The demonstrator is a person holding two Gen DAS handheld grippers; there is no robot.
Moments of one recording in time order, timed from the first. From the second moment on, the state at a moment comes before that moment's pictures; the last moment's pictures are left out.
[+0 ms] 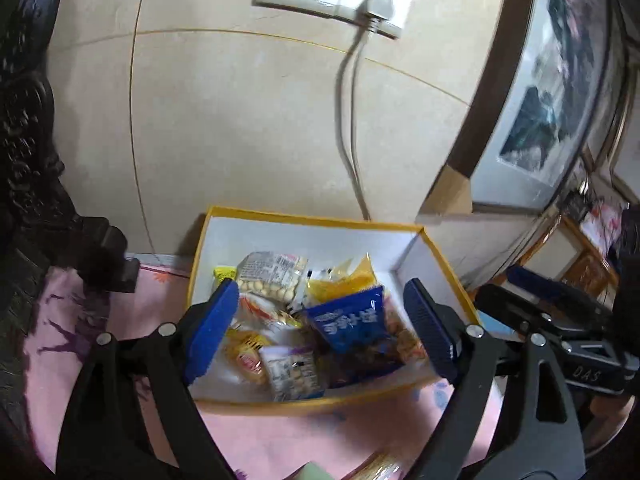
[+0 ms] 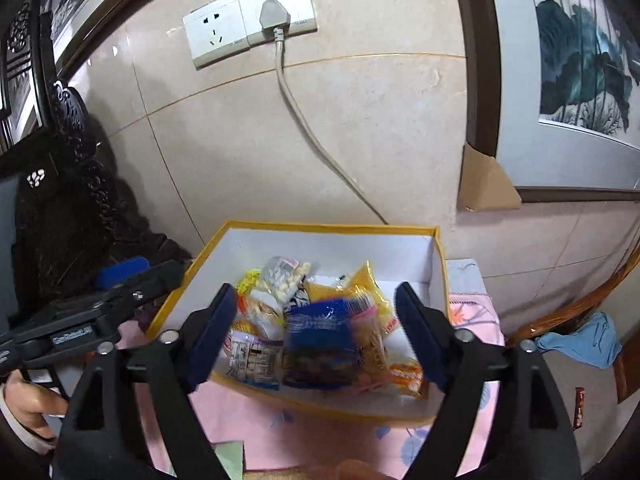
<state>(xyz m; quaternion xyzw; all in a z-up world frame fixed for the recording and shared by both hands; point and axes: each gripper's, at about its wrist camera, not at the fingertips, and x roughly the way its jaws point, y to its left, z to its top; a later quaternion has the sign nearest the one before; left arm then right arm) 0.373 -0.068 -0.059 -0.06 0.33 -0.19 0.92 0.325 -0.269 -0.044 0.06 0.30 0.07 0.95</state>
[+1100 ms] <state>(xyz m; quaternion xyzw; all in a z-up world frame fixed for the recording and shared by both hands) 0.133 0.027 -0.192 -0.08 0.51 -0.07 0.85 0.192 -0.265 -0.236 0.04 0.58 0.01 0.82</state>
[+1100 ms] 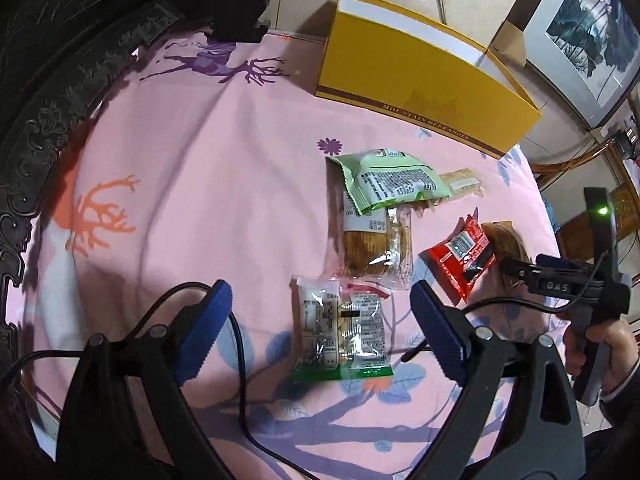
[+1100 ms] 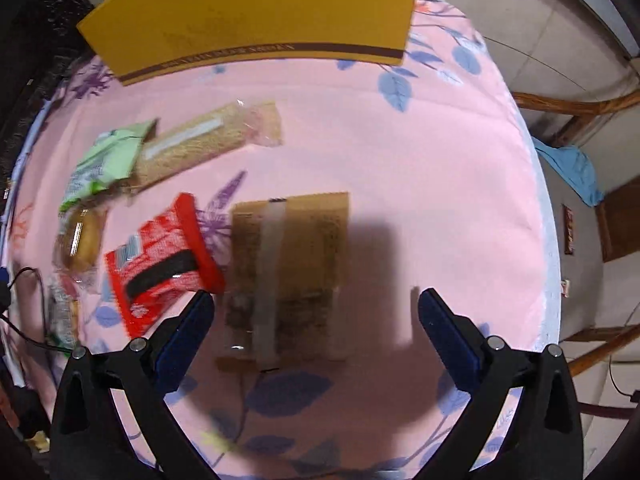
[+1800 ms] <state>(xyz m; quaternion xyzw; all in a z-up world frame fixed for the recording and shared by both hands) 0.136 0.033 -0.199 -0.08 0.53 -0.06 0.84 0.150 -0.265 -0.229 0.02 0.57 0.03 0.82</state>
